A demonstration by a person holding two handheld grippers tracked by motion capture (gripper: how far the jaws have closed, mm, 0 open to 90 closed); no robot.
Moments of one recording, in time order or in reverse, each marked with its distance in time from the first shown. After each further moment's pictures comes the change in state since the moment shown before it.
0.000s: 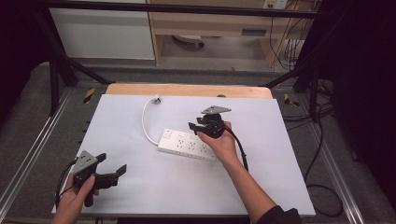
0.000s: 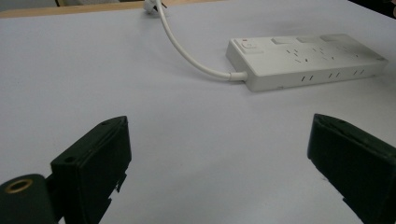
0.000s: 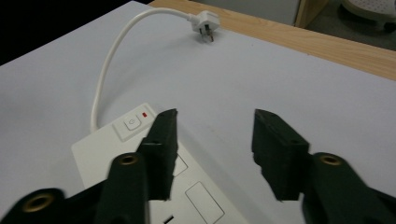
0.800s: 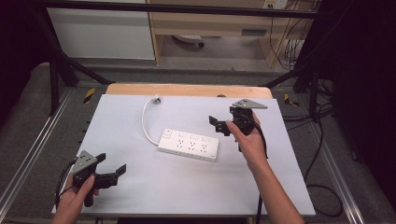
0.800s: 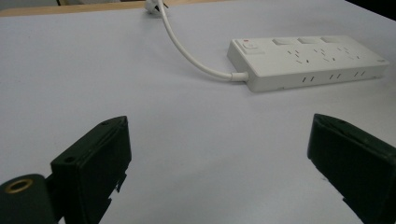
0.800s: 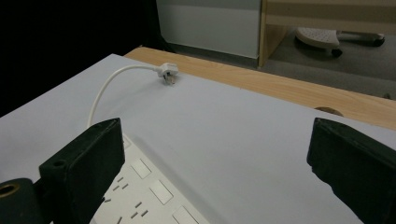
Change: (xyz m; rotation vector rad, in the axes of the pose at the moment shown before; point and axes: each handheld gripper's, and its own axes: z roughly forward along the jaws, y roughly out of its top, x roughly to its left) left arm 0.001 0.000 0.000 -0.002 0.001 -0.007; right arm -0.033 0.013 -0.087 -0.144 -0.087 0.075
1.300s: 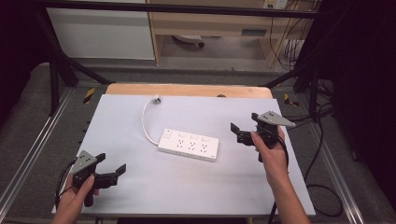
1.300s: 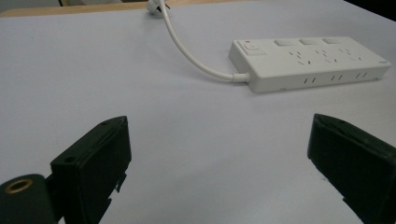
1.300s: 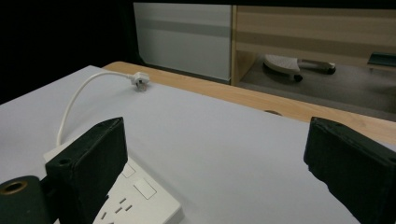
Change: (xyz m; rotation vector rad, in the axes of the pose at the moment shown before) left arm 0.000 0.000 0.000 0.000 0.005 -0.001; right arm -0.024 -0.029 -0.062 -0.113 -0.092 -0.046
